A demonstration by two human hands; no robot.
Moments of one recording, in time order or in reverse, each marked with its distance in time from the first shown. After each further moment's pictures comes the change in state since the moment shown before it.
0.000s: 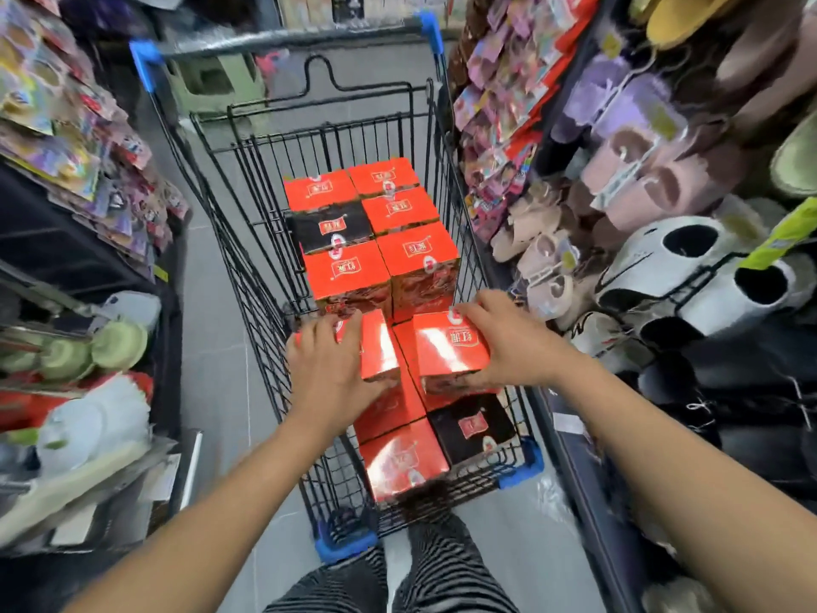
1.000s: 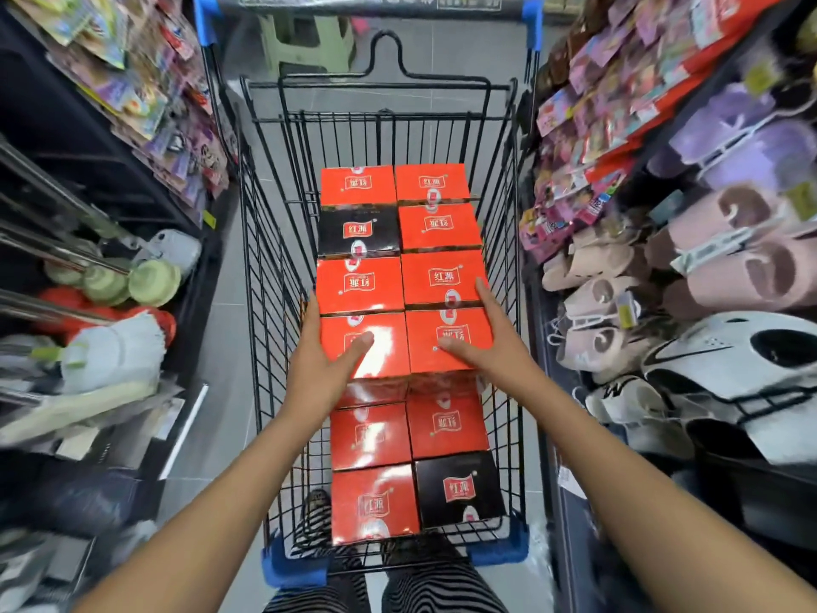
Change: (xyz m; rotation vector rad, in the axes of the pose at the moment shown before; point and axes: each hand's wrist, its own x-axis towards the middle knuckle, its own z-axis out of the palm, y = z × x) left_hand 0.053 0.003 0.034 -1.015 0.098 -0.554; right_hand 0.101 0.046 0.026 0.851 0.042 0.158
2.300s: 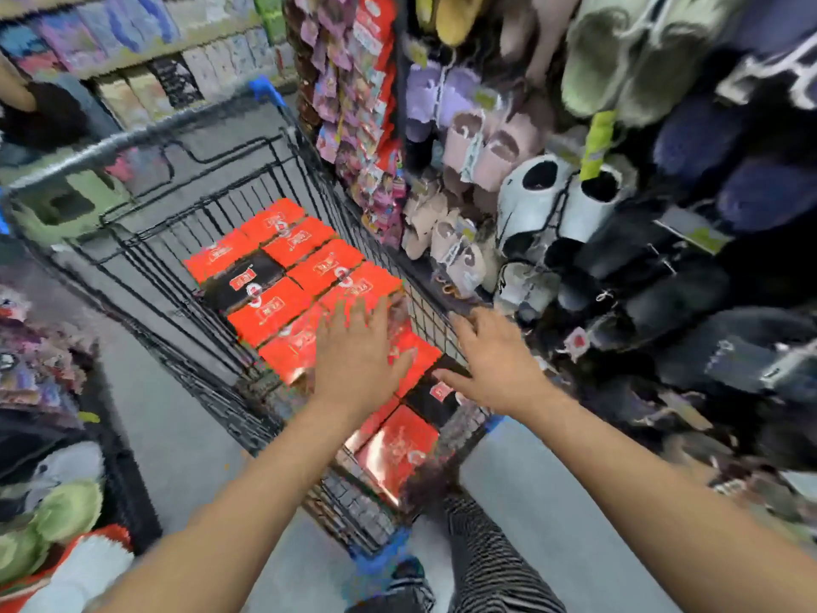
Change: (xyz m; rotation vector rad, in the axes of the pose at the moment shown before) left_hand -0.081 0.067 -0.003 1.071 -0.383 0.996; right_hand -0.205 -0.030 0.070 -0.856 0.484 0.243
